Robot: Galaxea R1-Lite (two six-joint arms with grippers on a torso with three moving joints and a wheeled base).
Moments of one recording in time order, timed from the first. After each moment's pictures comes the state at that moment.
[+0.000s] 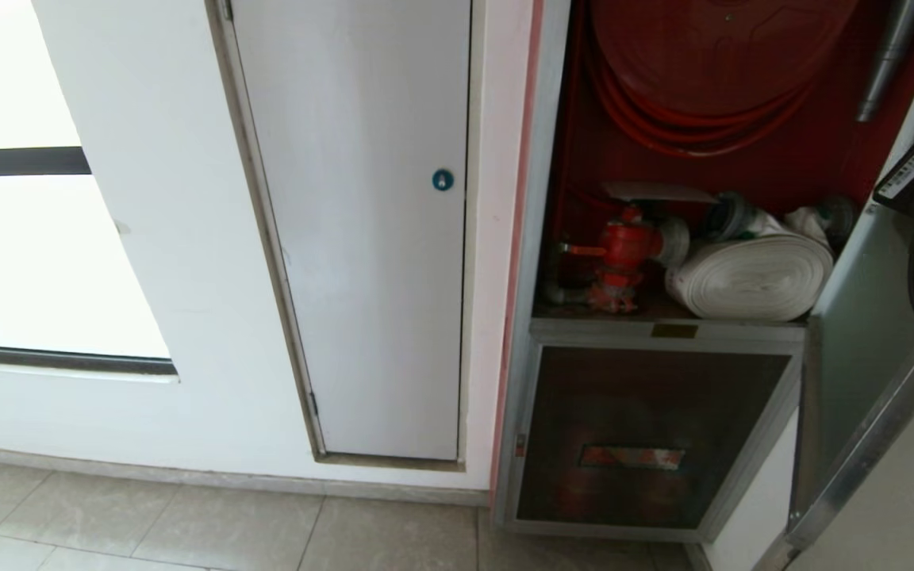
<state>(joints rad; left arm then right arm) -0.01 0.00 0.00 0.00 -0.01 0.02 0.23 1.47 -0.86 -1.07 -1.01 -0.10</state>
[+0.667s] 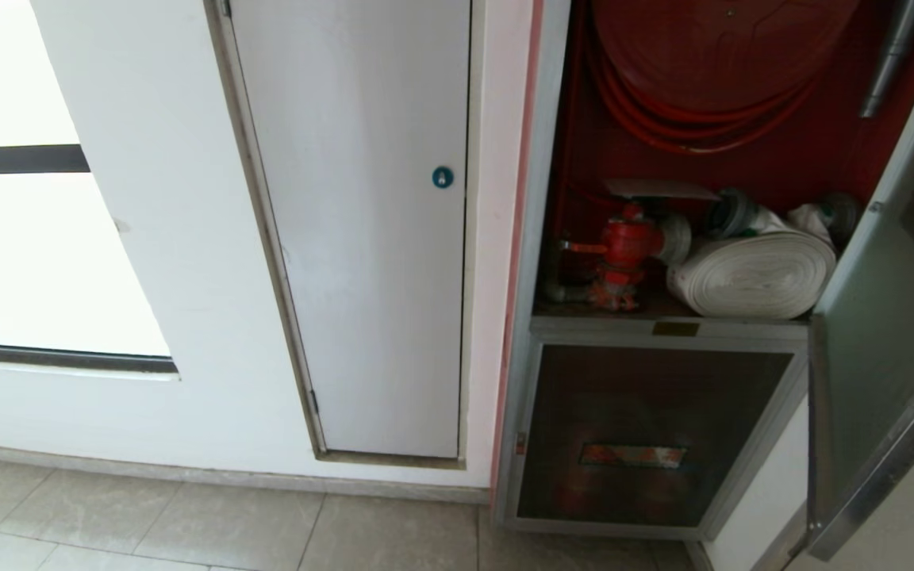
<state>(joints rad) -0.01 0.00 0.00 0.00 -0.01 0.02 0.23 1.38 -0.81 -1.06 -0.96 -0.11</state>
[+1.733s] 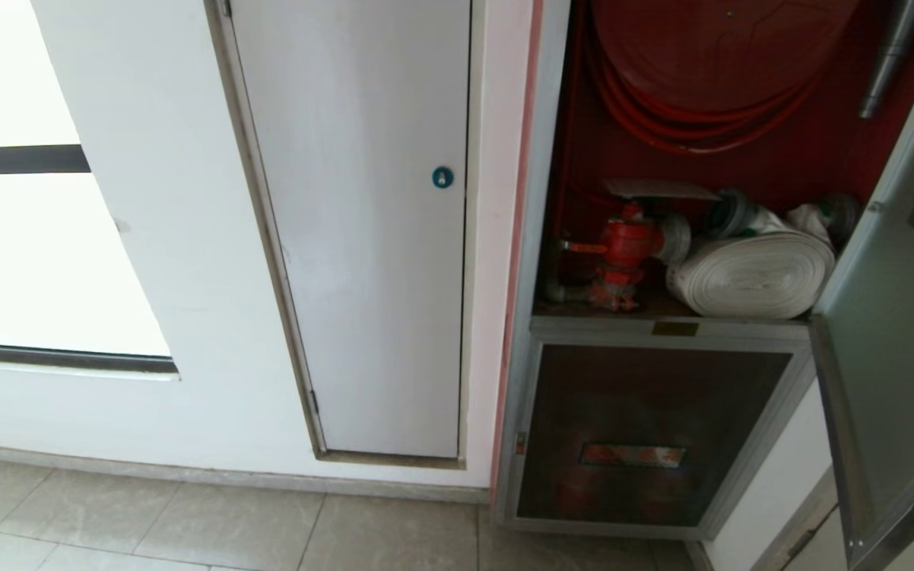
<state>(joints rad) -0.01 0.00 0.00 0.00 -0.01 0.02 0.23 1.20 -0.67 -1.05 -0.96 -0.12</state>
